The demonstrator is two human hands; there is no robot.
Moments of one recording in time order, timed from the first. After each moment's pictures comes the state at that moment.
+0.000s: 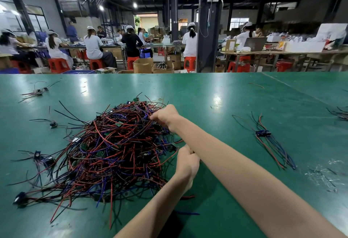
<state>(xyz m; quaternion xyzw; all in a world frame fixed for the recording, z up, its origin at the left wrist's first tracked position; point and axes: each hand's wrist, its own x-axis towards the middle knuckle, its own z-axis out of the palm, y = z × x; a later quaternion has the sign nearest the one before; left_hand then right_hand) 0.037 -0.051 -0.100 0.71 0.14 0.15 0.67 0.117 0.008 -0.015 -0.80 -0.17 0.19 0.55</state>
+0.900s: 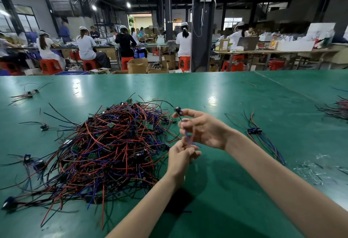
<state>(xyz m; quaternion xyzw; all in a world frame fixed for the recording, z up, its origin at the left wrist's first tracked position) 0.045 -0.050 -0.104 0.58 0.14 0.15 0.79 0.102 -0.135 -0.009 -0.52 -0.29 0.41 0.69</state>
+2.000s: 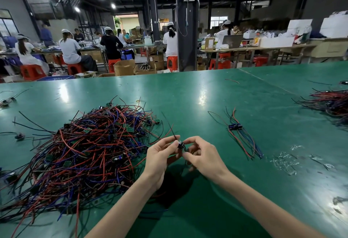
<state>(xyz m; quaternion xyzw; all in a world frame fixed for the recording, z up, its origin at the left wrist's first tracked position) 0.030 -0.053 -0.088 0.56 0.09 0.14 0.81 0.068 -0.187 -0.081 -0.78 -0.23 0.04 0.58</state>
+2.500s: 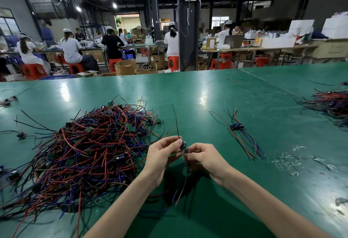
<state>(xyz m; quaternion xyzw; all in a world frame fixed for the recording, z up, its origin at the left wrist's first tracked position) 0.029 -0.051 -0.082 0.57 0.10 0.12 0.81 0.068 -0.186 -0.078 -0.67 -0.13 0.22 0.69</state>
